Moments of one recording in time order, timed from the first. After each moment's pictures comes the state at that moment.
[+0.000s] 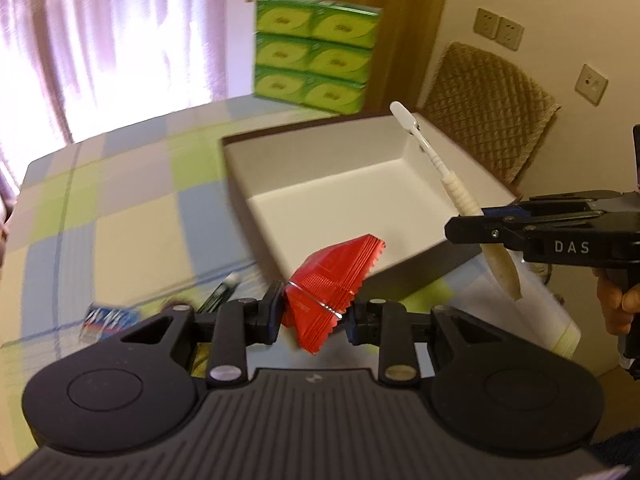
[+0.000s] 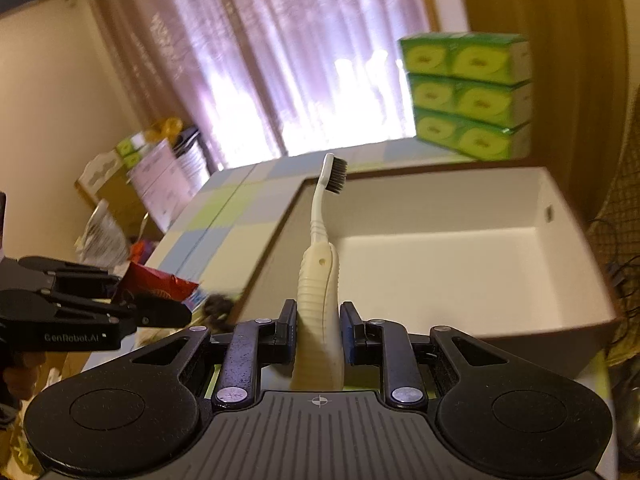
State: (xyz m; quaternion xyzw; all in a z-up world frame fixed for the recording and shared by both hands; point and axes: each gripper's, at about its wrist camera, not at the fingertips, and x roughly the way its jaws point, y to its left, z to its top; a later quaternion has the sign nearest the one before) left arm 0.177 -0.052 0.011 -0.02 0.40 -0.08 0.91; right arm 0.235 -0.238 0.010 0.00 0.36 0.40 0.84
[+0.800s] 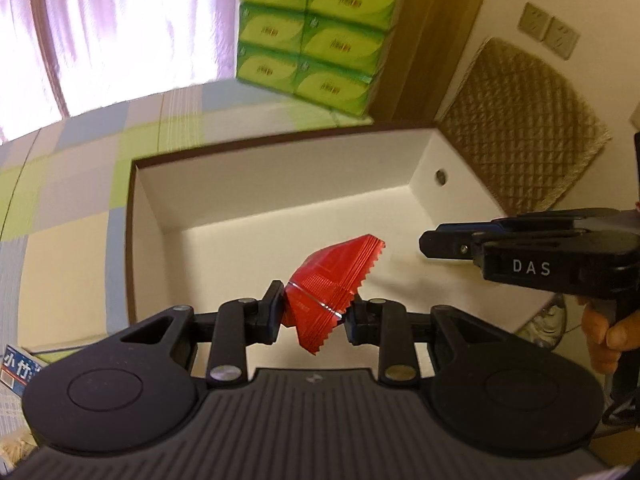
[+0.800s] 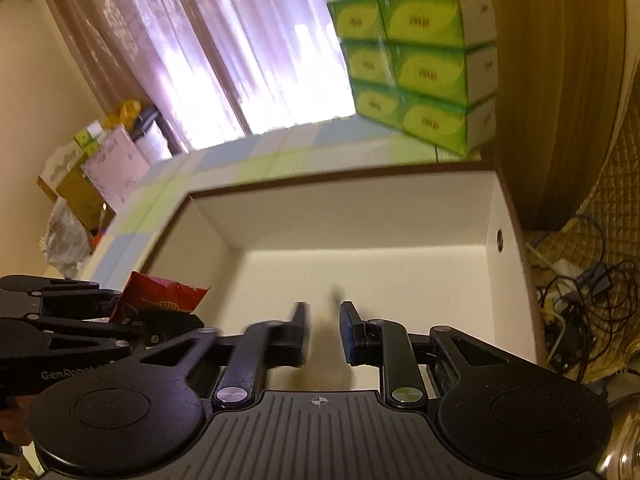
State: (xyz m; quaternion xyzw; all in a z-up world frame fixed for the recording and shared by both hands) left arm 0.320 -0.120 -0.035 -0.06 0.45 -0.02 0.89; right arm 0.382 -0.253 -0.024 -0.02 0.43 0.38 0.82
